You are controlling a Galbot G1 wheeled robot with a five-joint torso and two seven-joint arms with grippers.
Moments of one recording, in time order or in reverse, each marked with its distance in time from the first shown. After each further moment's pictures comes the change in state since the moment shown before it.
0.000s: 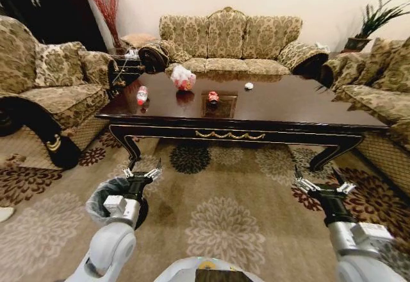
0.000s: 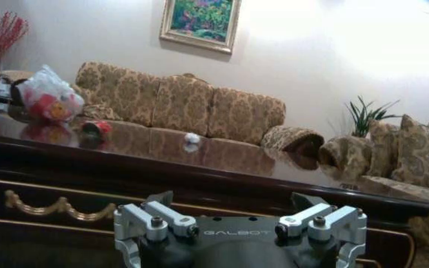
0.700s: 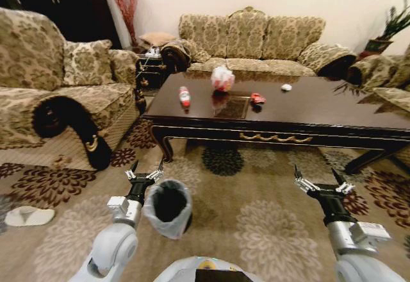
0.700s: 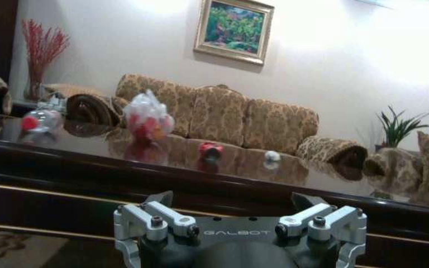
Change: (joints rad) left arm 0.011 -0.003 0.037 0.024 0.002 0.002 0.001; right arm 0.017 -0.013 -0.008 -0.025 0.015 0.027 0.005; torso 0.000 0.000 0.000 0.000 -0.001
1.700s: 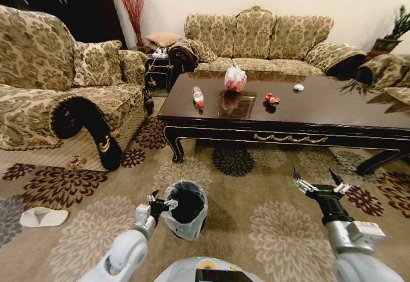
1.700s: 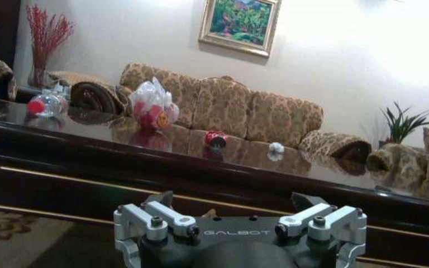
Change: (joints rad) left arm -0.078 0.179 0.170 0.177 -0.132 0.368 0.038; right arm -0.018 -0.030 -0.005 -0.027 -0.008 0.006 0.009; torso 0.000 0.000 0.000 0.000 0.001
